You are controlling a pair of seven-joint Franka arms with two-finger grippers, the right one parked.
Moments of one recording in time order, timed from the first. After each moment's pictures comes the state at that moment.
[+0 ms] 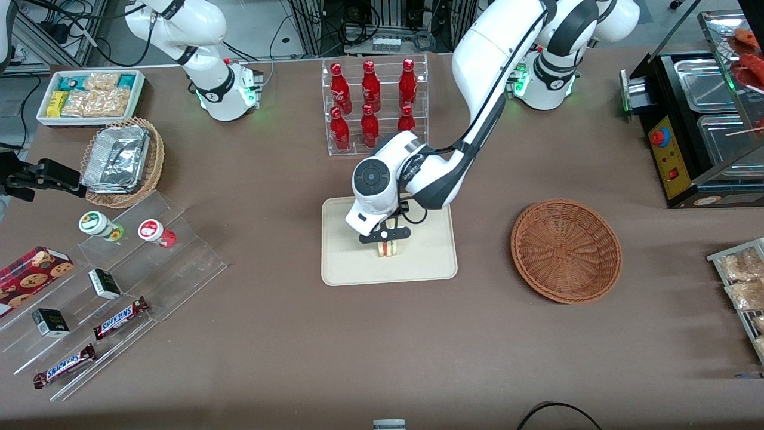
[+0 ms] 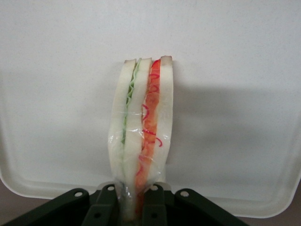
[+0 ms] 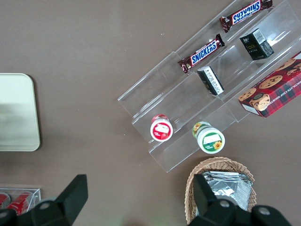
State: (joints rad) arm -0.78 0.79 -0.06 -1.35 -0.06 2.00 -0.90
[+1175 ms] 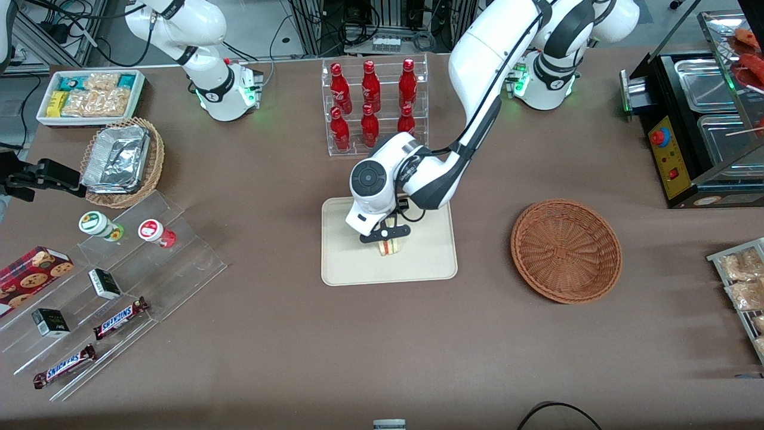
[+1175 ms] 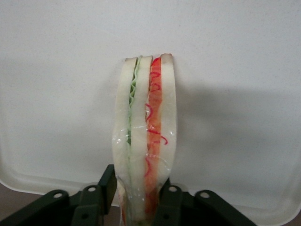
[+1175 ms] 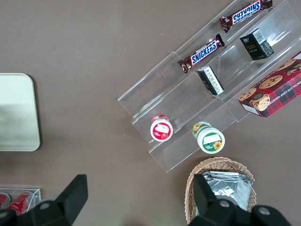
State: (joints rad) arm -0.79 0.80 -0.06 -1.35 -0.06 2.00 -0.96
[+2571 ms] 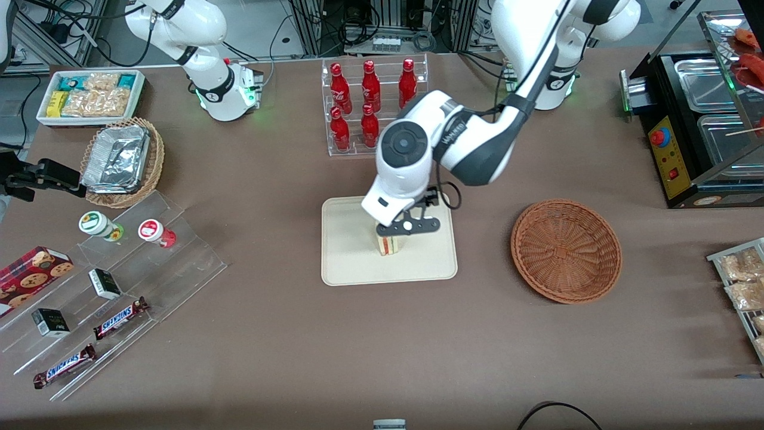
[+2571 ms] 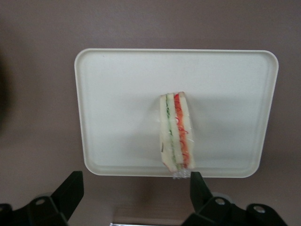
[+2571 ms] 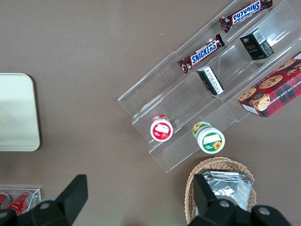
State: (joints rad) arm -0.68 0.58 -0.03 -1.30 -0.06 1.77 -0.72
